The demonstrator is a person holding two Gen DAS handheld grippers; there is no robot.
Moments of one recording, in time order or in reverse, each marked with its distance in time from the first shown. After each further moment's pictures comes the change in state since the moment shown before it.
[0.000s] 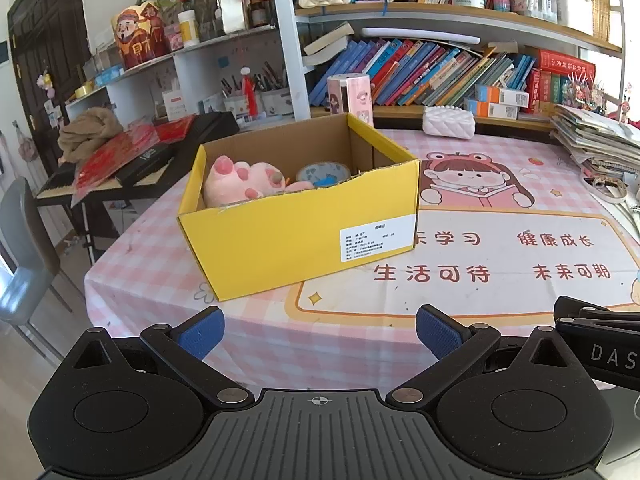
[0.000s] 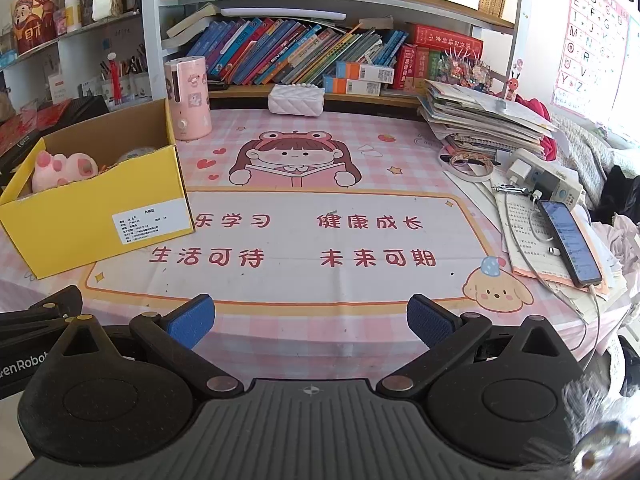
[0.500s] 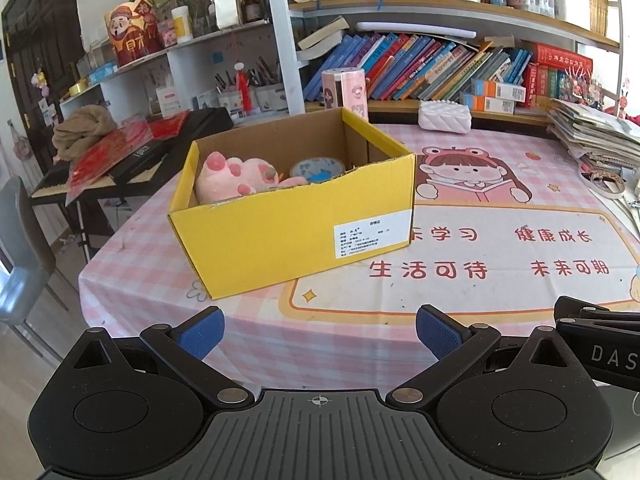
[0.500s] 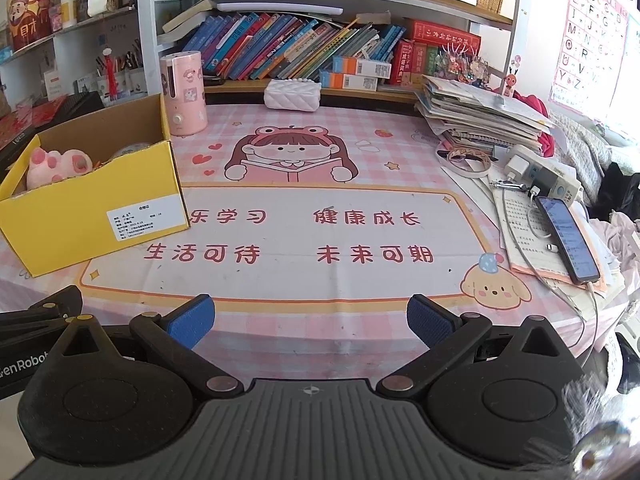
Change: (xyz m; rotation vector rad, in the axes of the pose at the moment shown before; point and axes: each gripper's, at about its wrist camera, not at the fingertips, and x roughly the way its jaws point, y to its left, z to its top) left arm 0.006 -0.004 0.003 0.010 0.018 -0.012; right arm 0.004 -0.001 0.001 0.000 0.016 -0.012
